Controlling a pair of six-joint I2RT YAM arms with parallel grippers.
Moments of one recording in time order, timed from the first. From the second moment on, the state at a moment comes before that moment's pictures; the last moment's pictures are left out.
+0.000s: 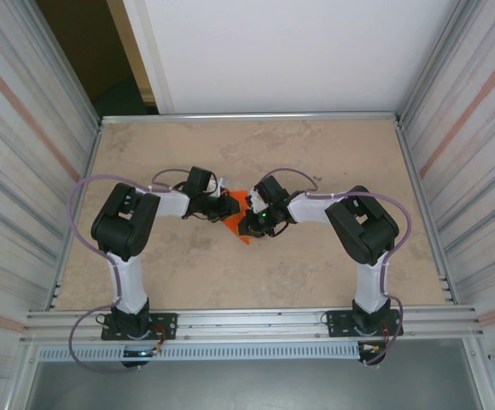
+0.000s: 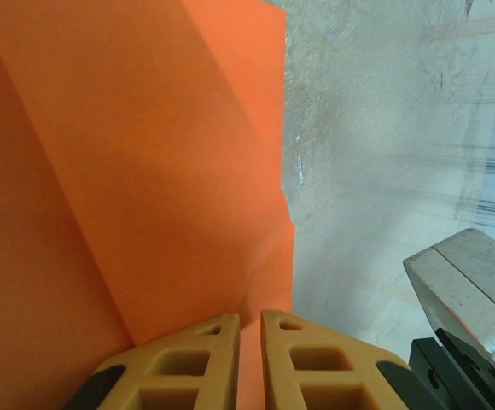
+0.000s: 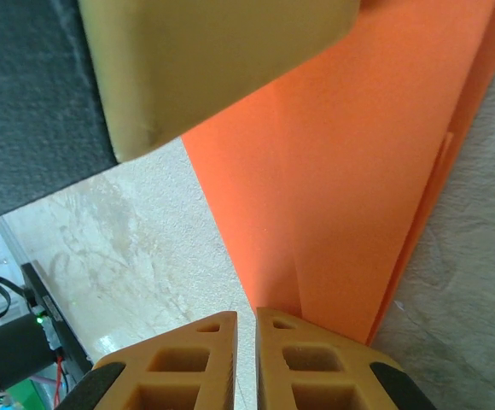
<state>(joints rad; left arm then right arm) -0.41 1.95 0.99 0.02 0.66 -0.67 0.68 1.94 1.07 -0.18 -0.61 0.67</state>
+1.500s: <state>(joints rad) -0.41 1.95 1.00 -0.01 0.64 -0.68 0.67 1.85 0.97 -0.13 -0.66 0.70</state>
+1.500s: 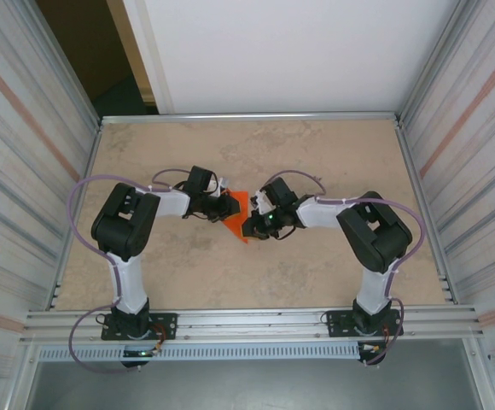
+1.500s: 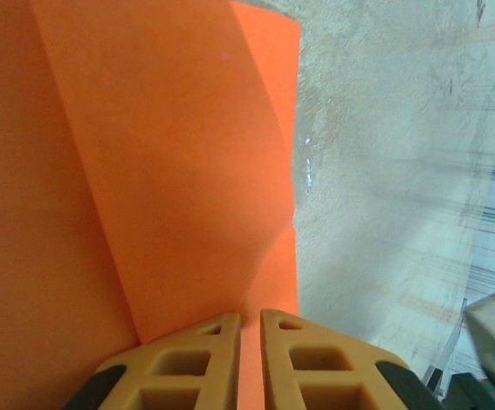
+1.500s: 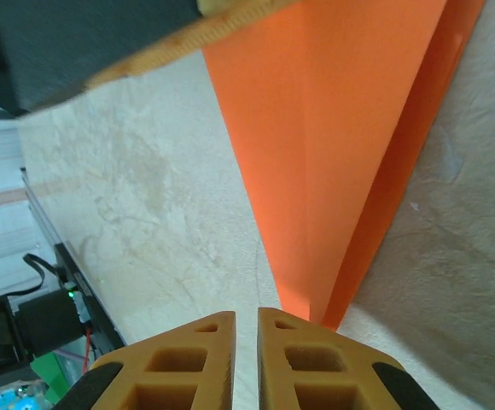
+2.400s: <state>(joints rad) -0.41 1.95 1.00 -0.01 0.63 -0.69 0.68 1.92 0.99 -0.14 -0.65 0.70</state>
